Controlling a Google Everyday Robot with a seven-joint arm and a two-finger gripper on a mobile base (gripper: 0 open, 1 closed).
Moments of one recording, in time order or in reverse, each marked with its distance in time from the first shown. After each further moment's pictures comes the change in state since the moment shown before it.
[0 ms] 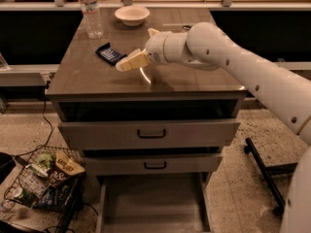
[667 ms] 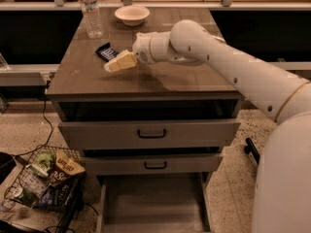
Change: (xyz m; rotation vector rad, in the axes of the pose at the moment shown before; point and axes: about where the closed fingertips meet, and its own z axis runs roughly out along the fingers) arm 0.006 0.012 0.040 -0.051 0.056 0.065
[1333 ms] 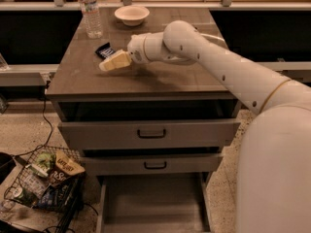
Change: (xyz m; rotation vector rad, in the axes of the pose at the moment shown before) arm 0.001 -0.002 0.029 -0.033 -0.005 0.046
